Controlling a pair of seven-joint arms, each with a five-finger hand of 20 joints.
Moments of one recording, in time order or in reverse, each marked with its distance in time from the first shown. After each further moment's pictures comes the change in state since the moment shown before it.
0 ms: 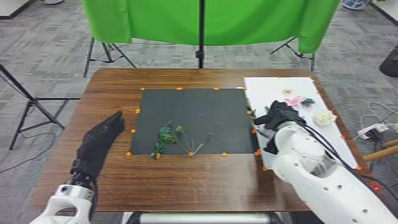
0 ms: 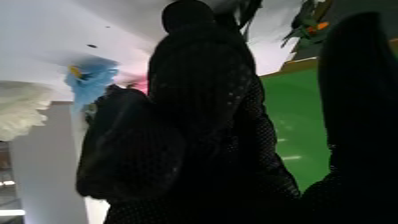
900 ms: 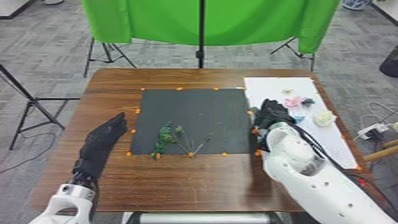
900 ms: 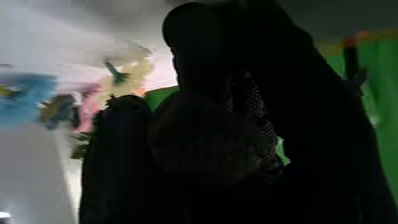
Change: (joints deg) left arm -0.1 0.0 0.0 -0.2 0.1 -0.8 -1.9; right arm 1.7 -0.6 -3.8 3.9 0.1 10.1 -4.0
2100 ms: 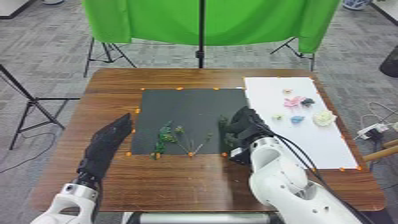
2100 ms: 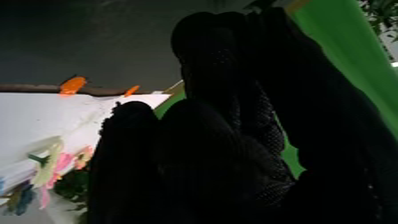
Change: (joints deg) left arm -0.5 -0.3 0.6 0.2 0.1 -2.6 -0.6; right arm -7.9 -4.1 0.3 -9.9 7.1 7.3 -7.3
